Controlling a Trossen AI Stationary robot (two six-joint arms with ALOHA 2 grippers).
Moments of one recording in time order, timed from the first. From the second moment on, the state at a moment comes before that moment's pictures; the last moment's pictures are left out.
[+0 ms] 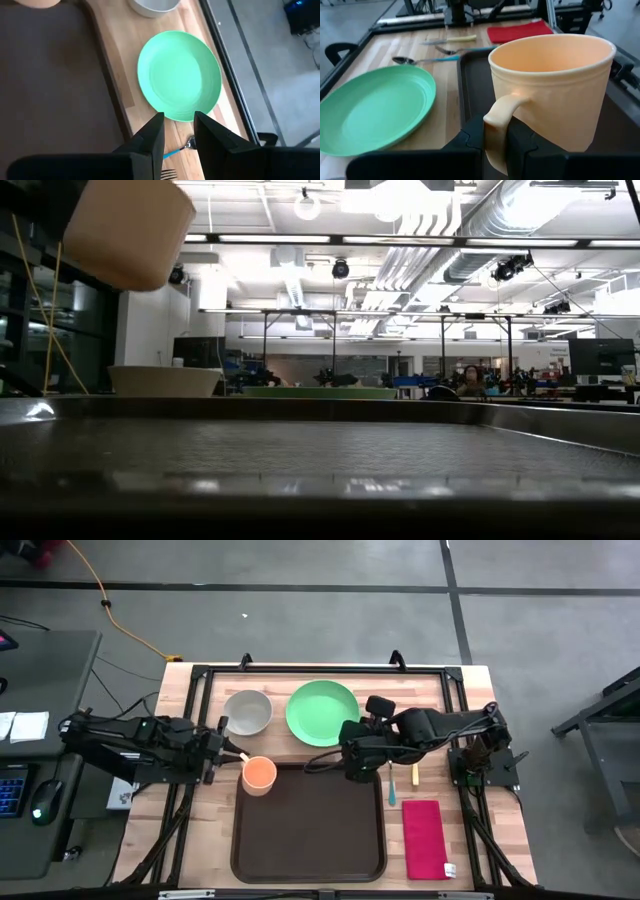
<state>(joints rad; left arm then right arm) -0.16 0.35 0.43 -0.43 -0.06 0.05 0.27 1.85 2.21 -1.57 0.59 0.43</state>
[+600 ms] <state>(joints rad) -0.16 0.35 0.31 -0.34 -0.07 0.07 0.28 1.79 2.21 -1.48 0.54 0.47</state>
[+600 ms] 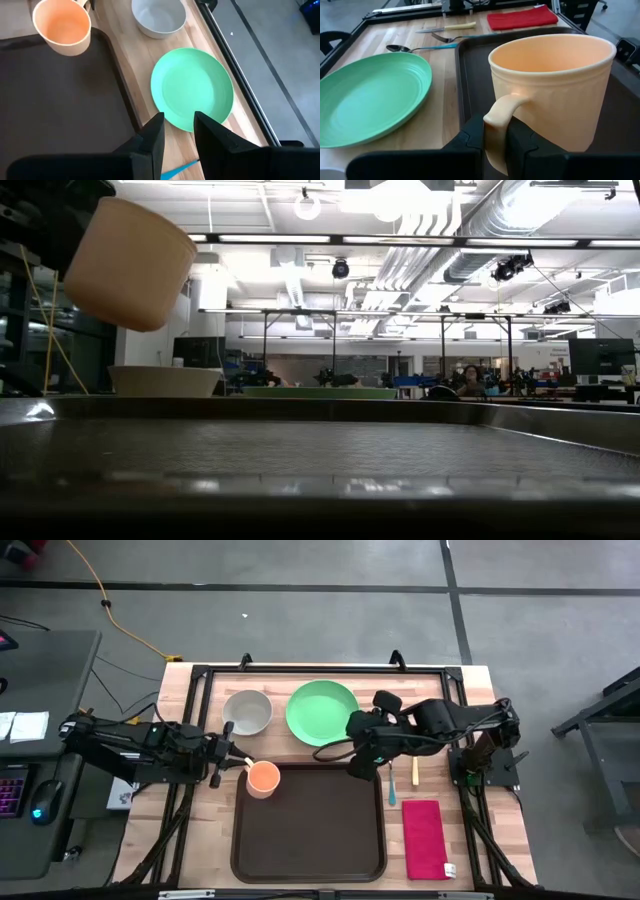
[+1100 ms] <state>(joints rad) -0.16 0.35 0.31 -0.34 -0.07 0.10 0.28 1.77 2.10 -1.35 0.54 0.45</state>
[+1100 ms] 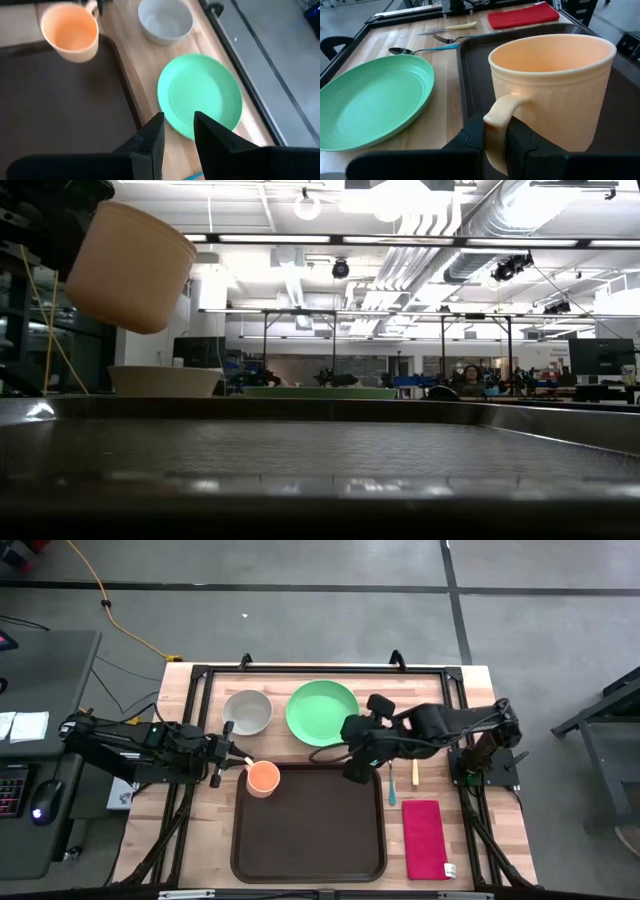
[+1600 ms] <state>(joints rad) -0.16 0.35 0.31 -0.34 -0.07 0.10 0.27 1.45 1.54 -0.87 0.46 0.51</state>
